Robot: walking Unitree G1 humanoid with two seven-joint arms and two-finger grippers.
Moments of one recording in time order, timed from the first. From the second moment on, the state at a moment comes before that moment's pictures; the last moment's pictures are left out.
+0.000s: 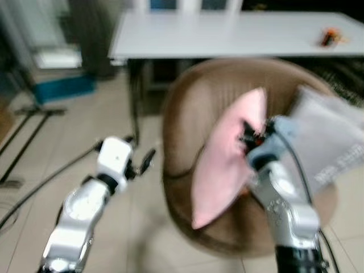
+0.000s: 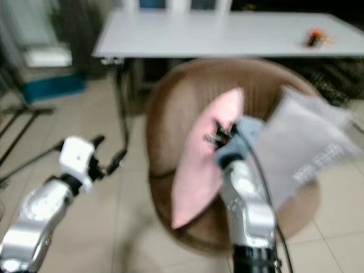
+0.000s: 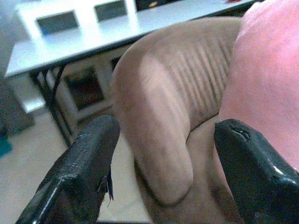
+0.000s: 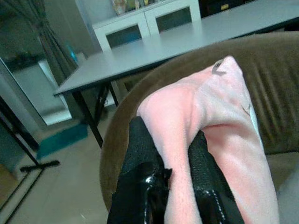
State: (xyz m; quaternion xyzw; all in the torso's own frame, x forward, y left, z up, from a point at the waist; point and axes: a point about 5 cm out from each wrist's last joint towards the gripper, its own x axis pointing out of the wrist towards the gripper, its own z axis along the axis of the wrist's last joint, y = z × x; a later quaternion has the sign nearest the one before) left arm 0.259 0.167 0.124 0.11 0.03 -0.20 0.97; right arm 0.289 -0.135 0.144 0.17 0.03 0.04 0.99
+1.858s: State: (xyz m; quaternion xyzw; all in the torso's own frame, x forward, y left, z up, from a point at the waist) left arm 0.261 0.156 0.116 0.12 0.06 -0.30 0.94; right arm 0.340 -0.120 0.152 0.12 0.03 0.10 0.99
